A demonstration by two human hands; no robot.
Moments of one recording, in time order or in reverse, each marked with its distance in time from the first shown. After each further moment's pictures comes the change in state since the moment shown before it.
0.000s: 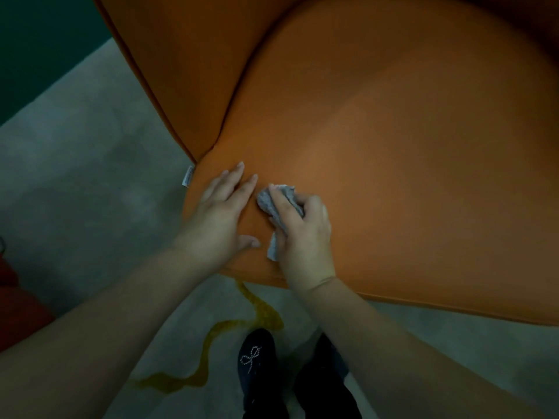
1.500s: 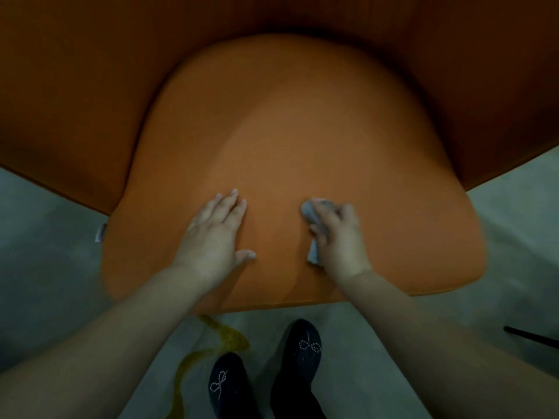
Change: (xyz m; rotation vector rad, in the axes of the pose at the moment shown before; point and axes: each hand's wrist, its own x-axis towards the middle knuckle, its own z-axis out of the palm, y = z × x) left_hand 0.038 0.137 0.021 0.262 -0.069 0.131; right_hand -0.002 0.150 -0.148 0.026 -0.066 0.357
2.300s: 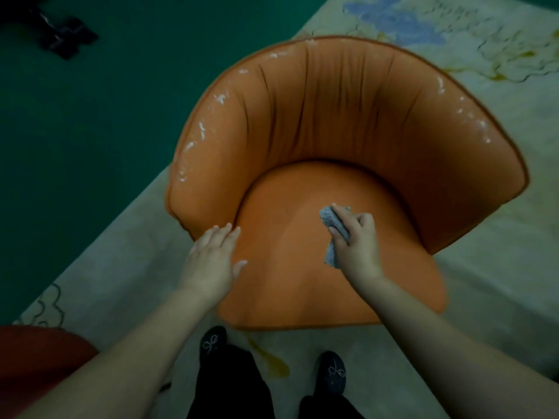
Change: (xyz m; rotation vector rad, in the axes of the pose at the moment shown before) left_hand -0.141 -0.039 -0.262 0.062 0.201 -0.071; right_hand -0.013 -0.258 -0.172 0.200 0.174 -0.012
